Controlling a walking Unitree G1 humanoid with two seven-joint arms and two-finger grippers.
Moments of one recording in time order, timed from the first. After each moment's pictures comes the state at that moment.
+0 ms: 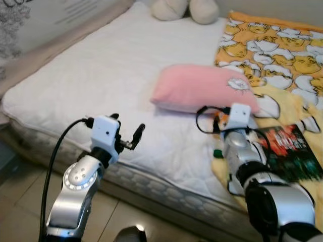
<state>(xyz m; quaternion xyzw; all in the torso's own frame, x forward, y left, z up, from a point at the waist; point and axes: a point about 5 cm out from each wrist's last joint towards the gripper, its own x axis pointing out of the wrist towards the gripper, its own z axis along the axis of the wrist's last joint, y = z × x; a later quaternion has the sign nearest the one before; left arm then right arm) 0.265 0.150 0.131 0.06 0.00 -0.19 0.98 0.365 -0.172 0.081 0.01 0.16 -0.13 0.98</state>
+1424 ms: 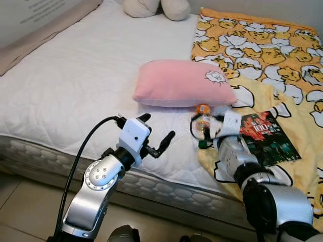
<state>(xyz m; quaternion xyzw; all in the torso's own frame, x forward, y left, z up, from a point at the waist) 0.255 0.103 0.142 0.09 -0.03 -0.32 0.94 0.346 -0.161 0.044 0.09 0.28 -0.07 0.95</state>
